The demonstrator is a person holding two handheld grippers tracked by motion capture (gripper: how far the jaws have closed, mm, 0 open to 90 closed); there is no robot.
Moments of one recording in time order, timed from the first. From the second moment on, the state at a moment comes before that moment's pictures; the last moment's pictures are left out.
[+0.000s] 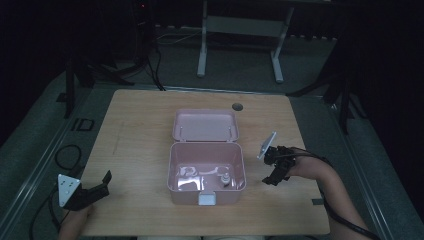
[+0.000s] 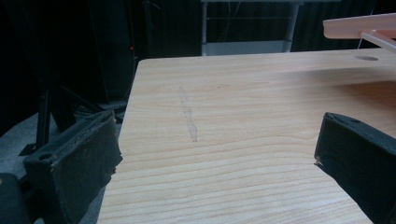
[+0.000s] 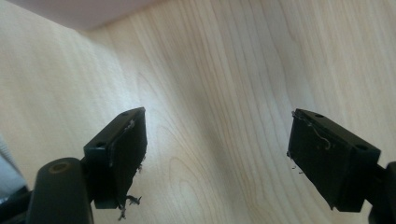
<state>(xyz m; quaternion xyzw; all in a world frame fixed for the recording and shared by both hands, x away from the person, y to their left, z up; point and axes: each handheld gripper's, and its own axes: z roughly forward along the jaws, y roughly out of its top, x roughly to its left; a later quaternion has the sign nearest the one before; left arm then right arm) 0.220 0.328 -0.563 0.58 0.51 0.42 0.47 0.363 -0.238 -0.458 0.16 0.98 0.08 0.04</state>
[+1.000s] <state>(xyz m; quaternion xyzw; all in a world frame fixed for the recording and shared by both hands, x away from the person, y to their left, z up) 0.220 0.328 -0.563 0.58 0.51 0.42 0.47 0.359 -0.280 -0.527 0.37 0.89 0.25 0.13</state>
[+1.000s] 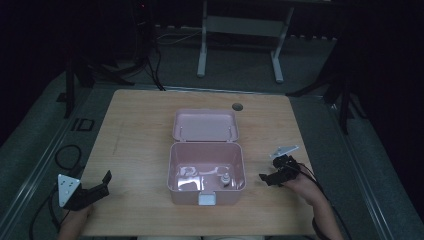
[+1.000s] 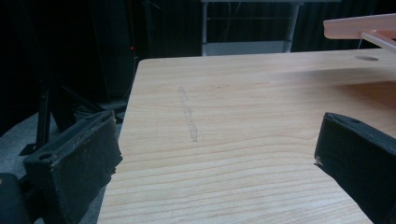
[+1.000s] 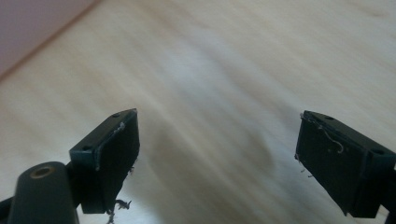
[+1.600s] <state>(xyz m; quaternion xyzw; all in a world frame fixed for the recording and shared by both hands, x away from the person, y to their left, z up) 0.220 0.329 -0.563 0.58 0.51 0.42 0.47 0.348 -0.300 -0.532 0.54 0.73 0.30 0.30</state>
